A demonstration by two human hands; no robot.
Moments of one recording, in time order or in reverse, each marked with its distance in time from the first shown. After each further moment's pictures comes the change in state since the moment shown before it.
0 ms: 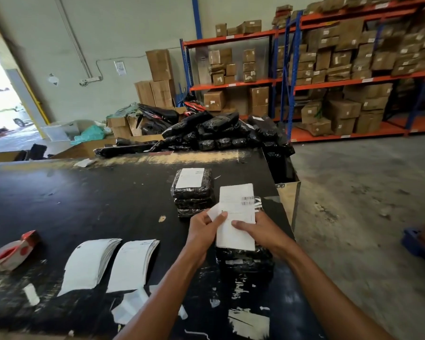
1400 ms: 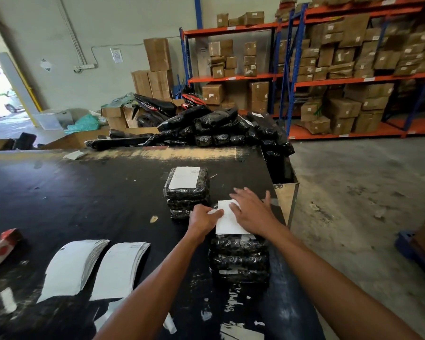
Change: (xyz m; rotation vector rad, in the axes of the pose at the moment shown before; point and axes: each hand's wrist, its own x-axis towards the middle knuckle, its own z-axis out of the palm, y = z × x) left_hand 0.103 -0.025 0.008 0.527 0.053 -0.041; right_hand 0.085 -0.014 -0.013 -1.088 0.137 -0.152
